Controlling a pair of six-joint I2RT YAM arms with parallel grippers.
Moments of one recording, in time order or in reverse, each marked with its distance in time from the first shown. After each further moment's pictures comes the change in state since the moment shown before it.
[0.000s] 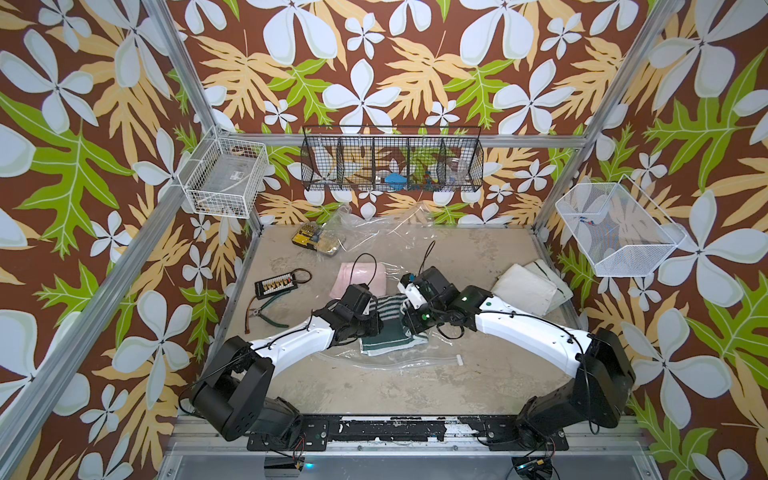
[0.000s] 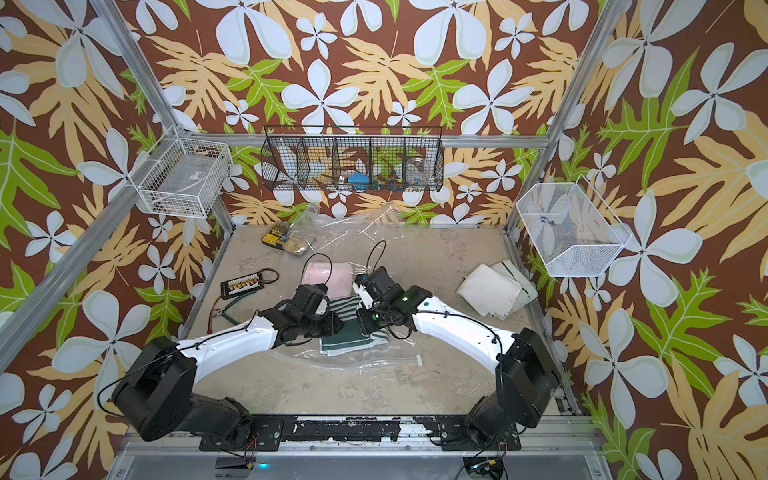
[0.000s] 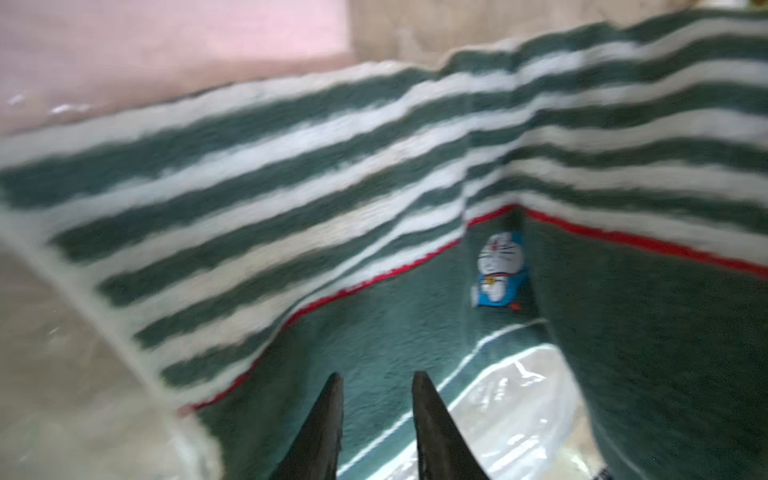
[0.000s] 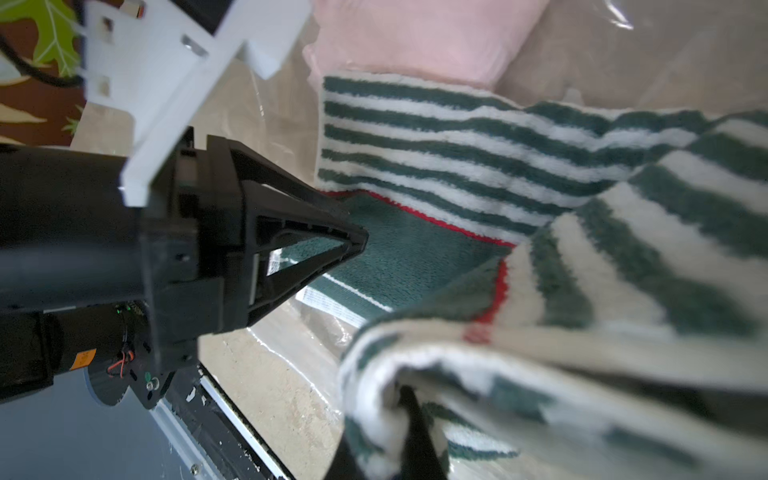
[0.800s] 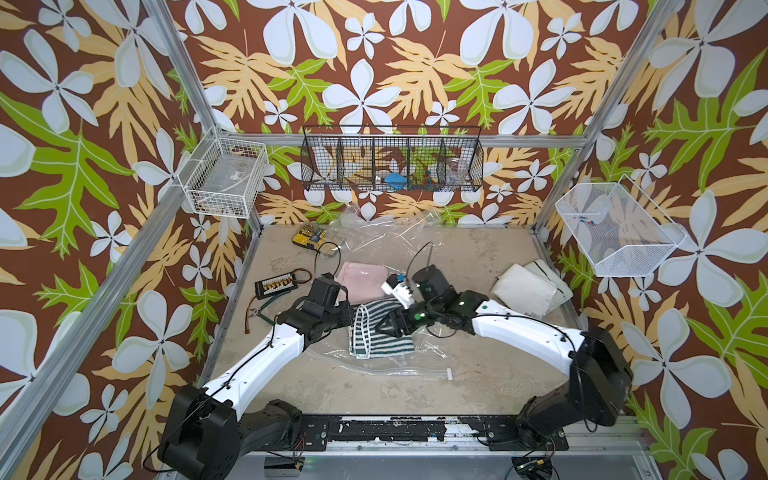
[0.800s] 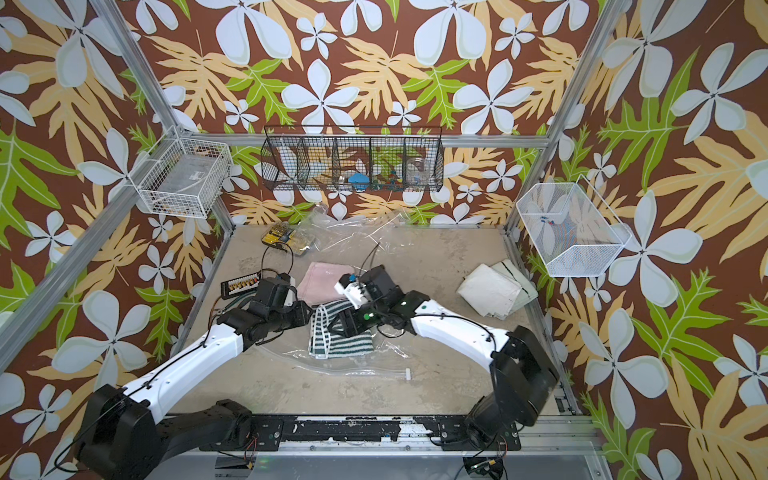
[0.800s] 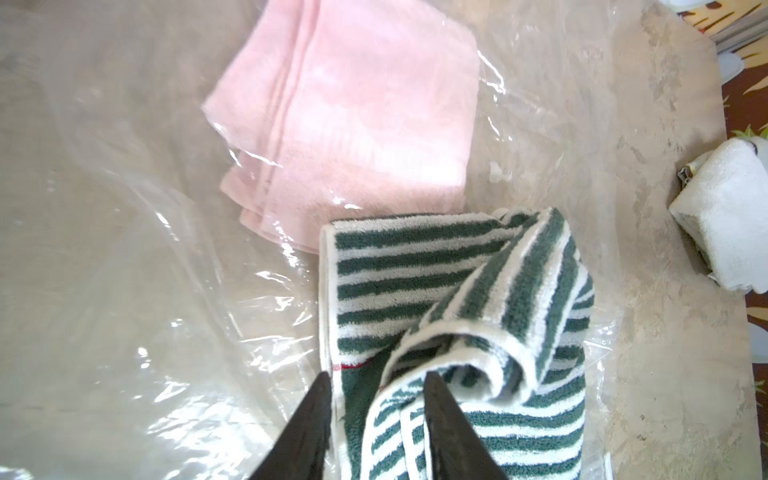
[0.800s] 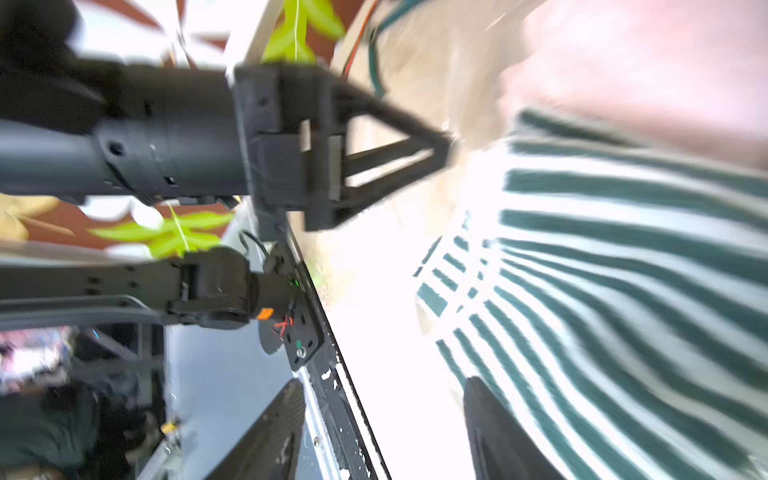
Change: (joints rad) left arm 0.195 -0.257 0.053 -0.224 -0.103 0.060; right arm -0.085 -0.063 -0.145 0.319 -0.407 0.074
